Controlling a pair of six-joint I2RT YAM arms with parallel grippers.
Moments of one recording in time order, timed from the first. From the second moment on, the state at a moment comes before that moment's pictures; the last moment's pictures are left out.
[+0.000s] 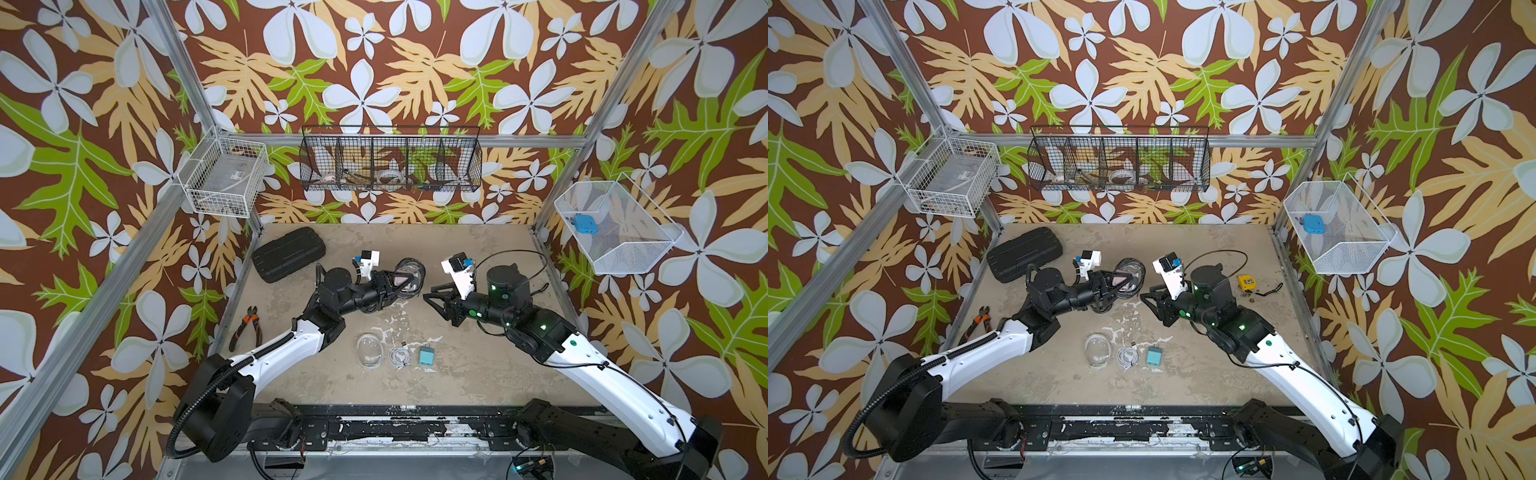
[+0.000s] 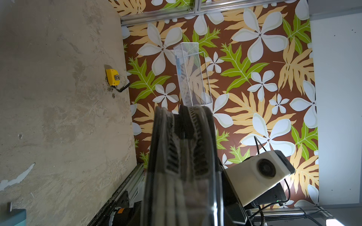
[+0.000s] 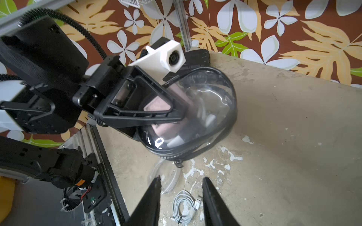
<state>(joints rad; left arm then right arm) -0.57 1.33 0.76 0.58 0.59 -1.45 0.64 1.04 0.99 -0.36 -0.30 0.15</state>
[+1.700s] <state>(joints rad) -0.57 1.32 0.74 0.59 0.64 -1.45 0.69 1.13 0.98 -0.32 -0.19 0.08</state>
